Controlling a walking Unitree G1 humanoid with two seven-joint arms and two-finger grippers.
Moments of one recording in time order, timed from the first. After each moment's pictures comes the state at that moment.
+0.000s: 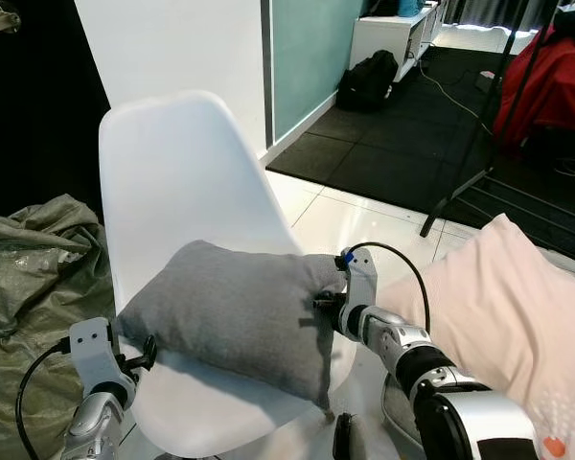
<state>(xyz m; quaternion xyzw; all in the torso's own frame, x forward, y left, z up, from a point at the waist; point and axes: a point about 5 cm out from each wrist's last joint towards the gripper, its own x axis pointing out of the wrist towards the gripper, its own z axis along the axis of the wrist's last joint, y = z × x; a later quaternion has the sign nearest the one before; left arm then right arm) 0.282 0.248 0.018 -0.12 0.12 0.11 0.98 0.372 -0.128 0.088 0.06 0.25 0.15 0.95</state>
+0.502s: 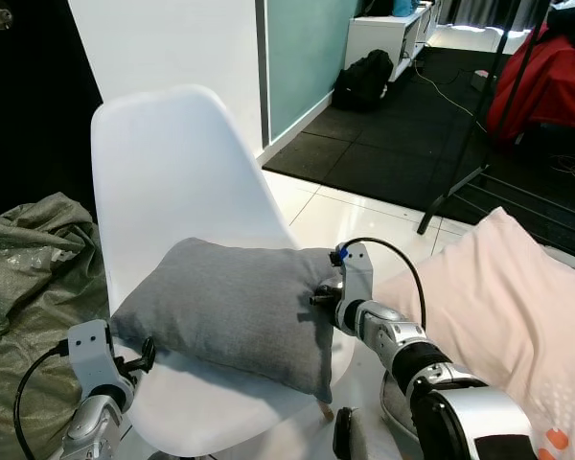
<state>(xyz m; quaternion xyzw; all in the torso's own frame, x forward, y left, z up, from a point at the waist) 0.278 0.249 0.016 -0.11 0.13 0.11 0.98 0.372 -0.121 0.089 0.05 0.25 0.16 0.95</state>
